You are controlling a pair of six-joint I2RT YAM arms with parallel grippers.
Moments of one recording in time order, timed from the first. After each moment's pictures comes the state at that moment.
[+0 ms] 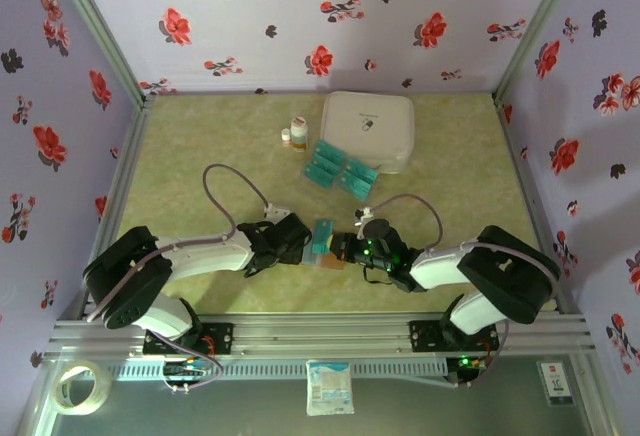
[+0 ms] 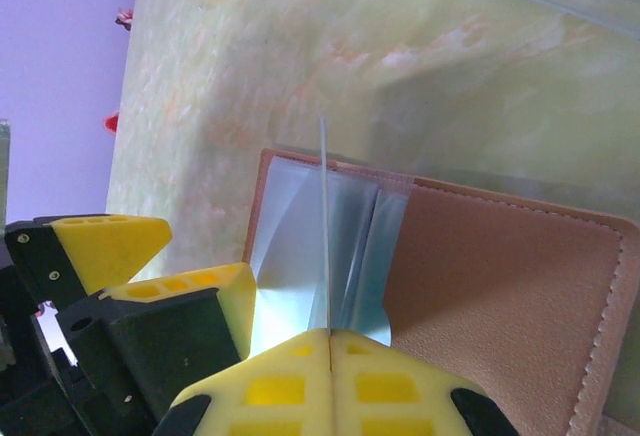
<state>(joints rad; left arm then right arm) -0.99 1.49 0.72 -0.46 -0.46 -0.72 0.86 1.49 0.31 0.67 -0.16 1.02</state>
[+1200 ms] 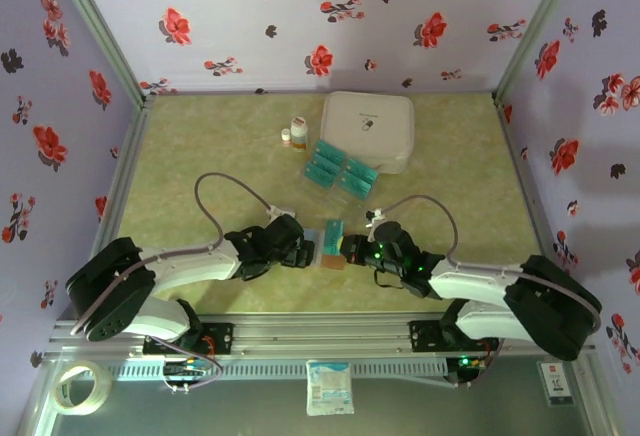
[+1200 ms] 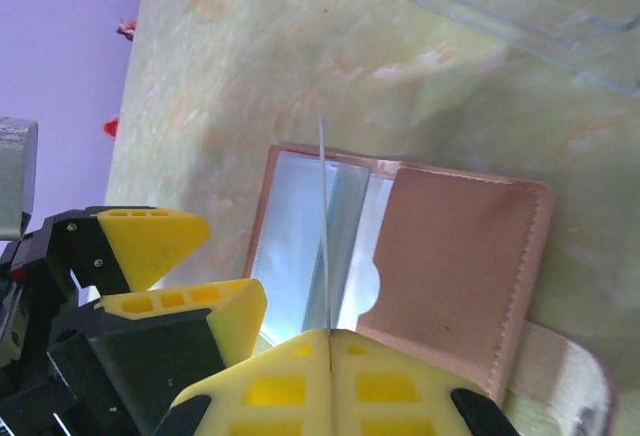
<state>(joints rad) -0.99 1.39 0.61 -0.23 -0.27 -0.65 0.87 1.19 0.27 0.39 -0.10 0.98</state>
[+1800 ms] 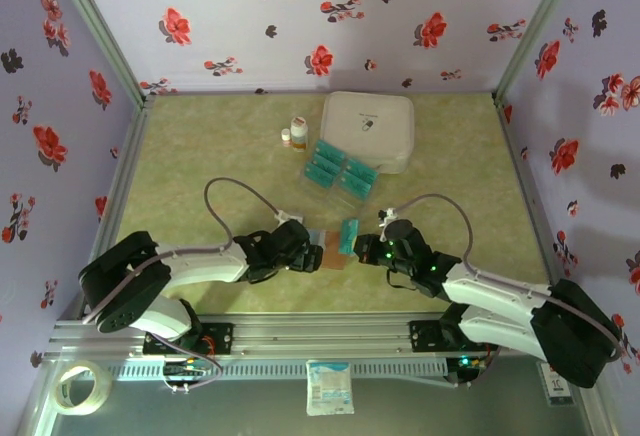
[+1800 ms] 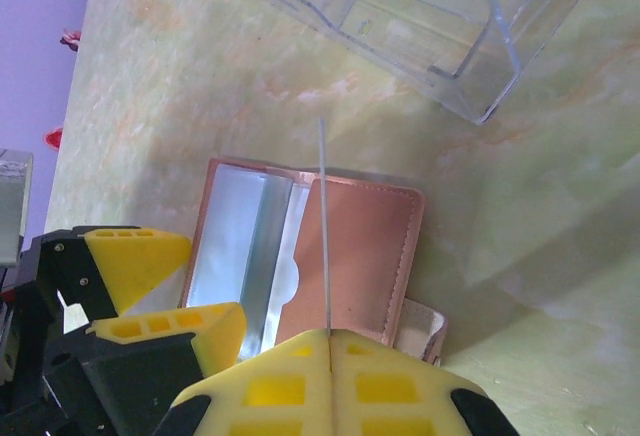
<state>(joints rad) -1.03 1.46 0.60 -0.12 -0.24 -0.69 0.79 1.02 0.27 0.15 -0.09 0.91</state>
